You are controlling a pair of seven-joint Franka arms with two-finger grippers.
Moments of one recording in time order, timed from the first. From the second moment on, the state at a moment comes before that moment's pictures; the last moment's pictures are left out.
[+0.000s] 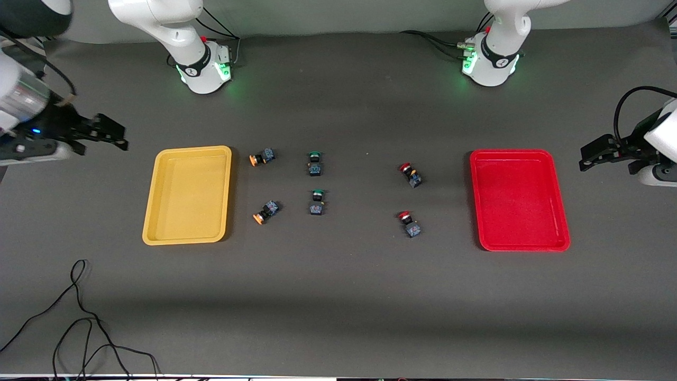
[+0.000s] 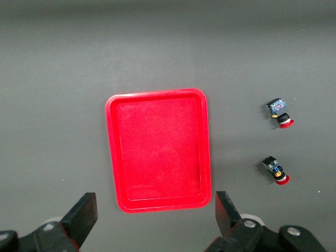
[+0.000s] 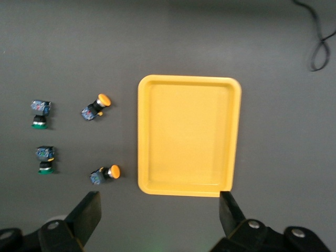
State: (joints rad) left arm 0.17 0.04 -0.18 -1.61 -0.01 1.66 0.07; right arm 0.05 -0.08 0.05 -1.76 0.03 1.63 0.05
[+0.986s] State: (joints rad) left arm -0.17 0.34 -0.20 -1.74 -0.02 1.93 -0.56; right arm 0.34 -0.14 0.20 -2.52 0.12 2.34 1.11
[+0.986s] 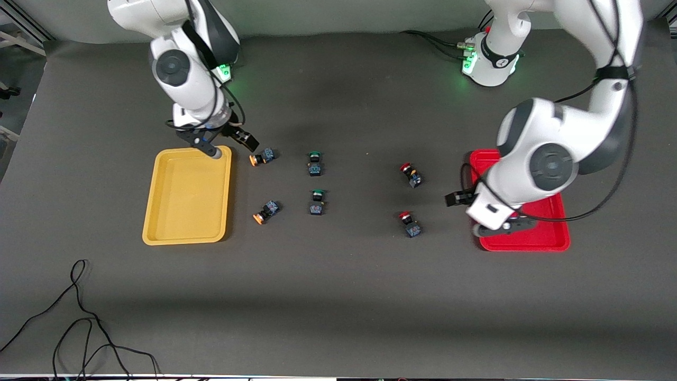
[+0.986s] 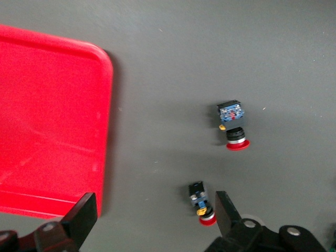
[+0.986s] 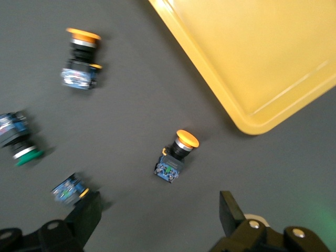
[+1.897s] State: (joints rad) left arm -0.34 0.35 -0.18 -2.13 0.05 2.47 -0.81; right arm 0.37 0.21 0.19 -2.59 0.13 2.70 1.29
